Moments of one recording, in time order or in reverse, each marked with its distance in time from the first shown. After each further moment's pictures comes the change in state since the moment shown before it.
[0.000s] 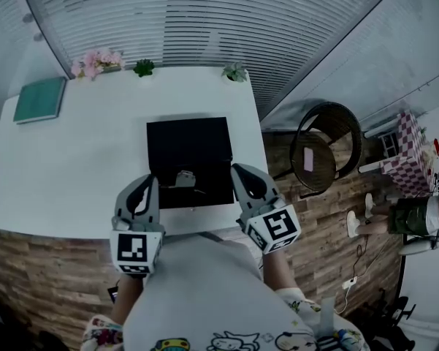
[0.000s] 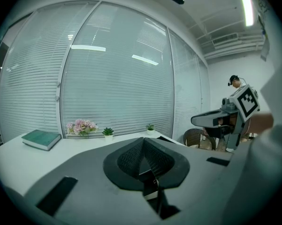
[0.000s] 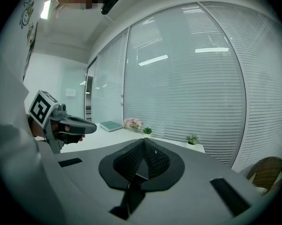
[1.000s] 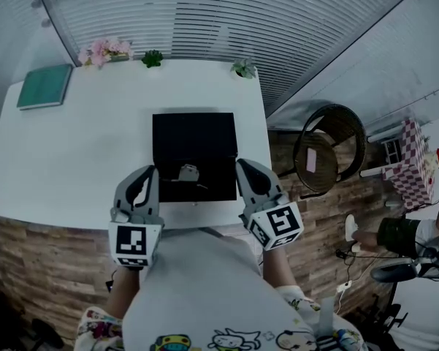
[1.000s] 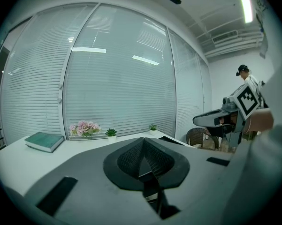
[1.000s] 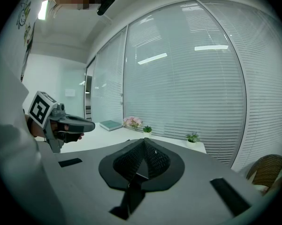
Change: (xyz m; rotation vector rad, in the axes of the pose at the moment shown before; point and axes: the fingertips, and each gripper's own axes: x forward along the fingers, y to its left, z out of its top) left arm -0.001 0.009 -0.002 0.003 0.000 0.027; right arm 0.005 -0.004 -0.006 0.011 0.017 0.004
